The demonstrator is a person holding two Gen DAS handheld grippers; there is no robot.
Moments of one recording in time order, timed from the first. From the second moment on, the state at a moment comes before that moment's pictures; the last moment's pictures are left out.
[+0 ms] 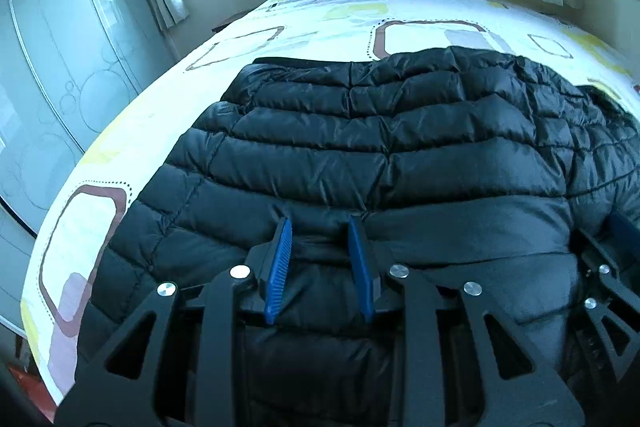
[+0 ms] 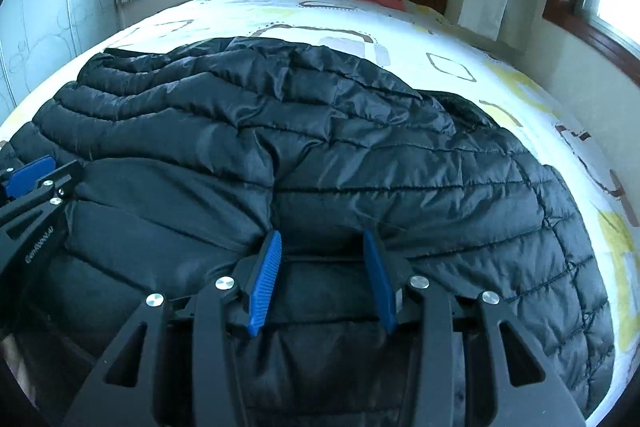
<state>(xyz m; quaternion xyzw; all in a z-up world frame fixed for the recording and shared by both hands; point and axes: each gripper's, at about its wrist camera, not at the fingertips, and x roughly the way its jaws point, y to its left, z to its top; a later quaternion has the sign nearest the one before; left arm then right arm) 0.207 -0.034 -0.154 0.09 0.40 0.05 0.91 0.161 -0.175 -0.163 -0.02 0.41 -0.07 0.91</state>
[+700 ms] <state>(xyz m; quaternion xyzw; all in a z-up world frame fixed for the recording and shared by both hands) 0.172 0.109 -0.122 -0.09 0.42 0.12 0.89 0.155 -0.165 -0.163 -0.04 0.40 -0.08 0.91</state>
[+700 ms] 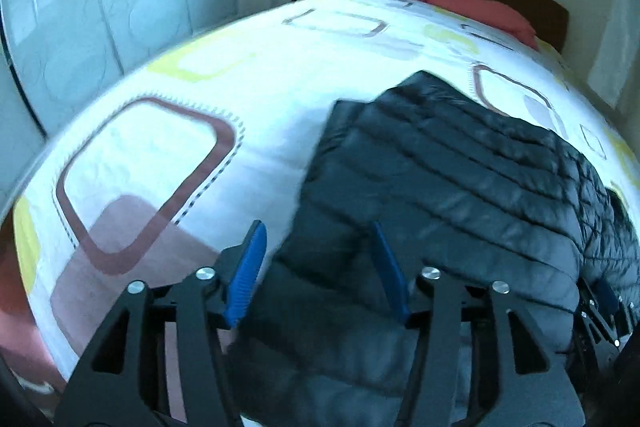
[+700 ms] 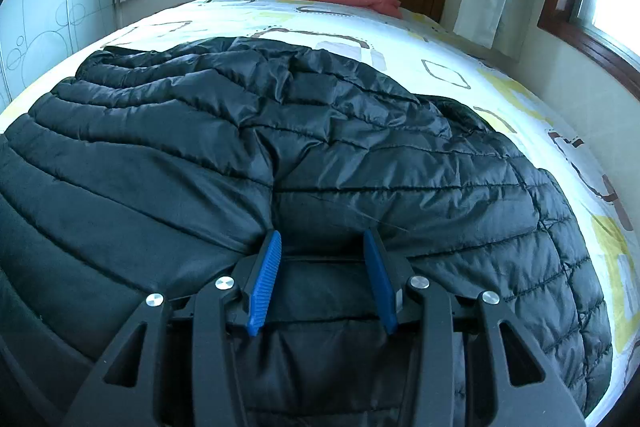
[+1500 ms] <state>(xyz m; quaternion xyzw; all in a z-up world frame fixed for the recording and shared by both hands) 0.199 0.156 -0.185 -0.33 0.47 -0.02 0.82 0.156 -0.161 -0.159 -0.05 0.40 -0.09 0.91</state>
